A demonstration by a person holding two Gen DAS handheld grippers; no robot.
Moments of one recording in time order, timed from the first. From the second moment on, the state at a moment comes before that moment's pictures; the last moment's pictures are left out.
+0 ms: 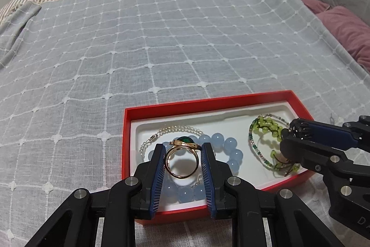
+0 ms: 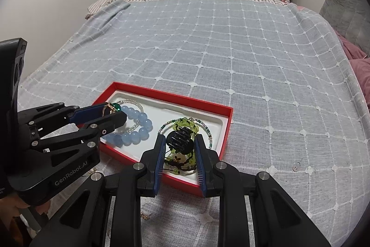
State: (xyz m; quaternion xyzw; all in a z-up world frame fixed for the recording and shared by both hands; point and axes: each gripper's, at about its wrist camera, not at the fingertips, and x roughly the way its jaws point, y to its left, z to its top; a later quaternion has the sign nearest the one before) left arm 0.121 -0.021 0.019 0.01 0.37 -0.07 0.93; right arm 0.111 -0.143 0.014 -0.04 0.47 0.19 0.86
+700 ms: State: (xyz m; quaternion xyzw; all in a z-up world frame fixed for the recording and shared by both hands) left arm 0.104 -0.021 0.036 0.02 0.36 -0.08 0.93; right arm 0.097 -0.155 0.038 -0.04 0.46 0.19 0.87
